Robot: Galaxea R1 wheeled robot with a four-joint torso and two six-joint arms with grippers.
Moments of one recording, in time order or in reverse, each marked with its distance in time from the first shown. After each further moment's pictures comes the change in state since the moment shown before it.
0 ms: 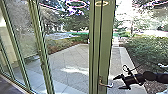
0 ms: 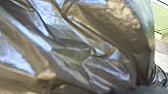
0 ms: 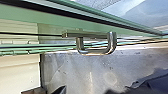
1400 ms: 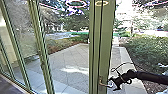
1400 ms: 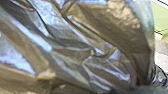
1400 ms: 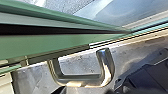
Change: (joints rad) left arm 0.000 0.000 -0.001 -0.010 0.001 0.000; right arm -0.035 0.285 -0.316 -0.189 -0.195 0.302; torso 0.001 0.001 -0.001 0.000
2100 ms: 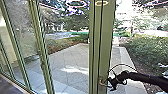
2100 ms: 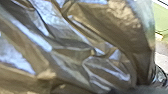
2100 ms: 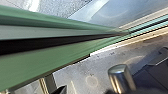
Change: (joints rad) left arm 0.000 -0.001 0.000 -0.009 0.000 0.000; right arm -0.037 0.136 -0.199 -0.003 -0.003 0.002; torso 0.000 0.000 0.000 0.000
